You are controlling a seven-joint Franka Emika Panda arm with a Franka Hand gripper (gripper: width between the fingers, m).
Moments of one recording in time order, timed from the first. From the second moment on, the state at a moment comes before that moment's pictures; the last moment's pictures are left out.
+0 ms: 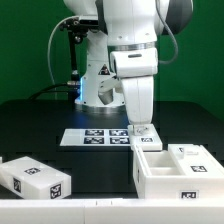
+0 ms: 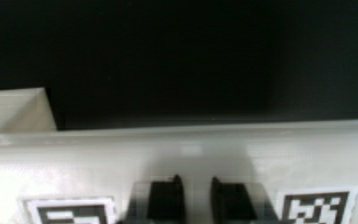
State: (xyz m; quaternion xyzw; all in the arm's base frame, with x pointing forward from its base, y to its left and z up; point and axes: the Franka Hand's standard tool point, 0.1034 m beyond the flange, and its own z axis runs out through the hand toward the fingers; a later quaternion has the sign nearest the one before) arm 0.467 0.036 0.057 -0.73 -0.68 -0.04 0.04
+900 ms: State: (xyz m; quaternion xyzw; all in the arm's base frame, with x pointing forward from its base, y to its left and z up) arm 0.470 0.049 0.060 -0.73 -0.68 -0.03 0.04
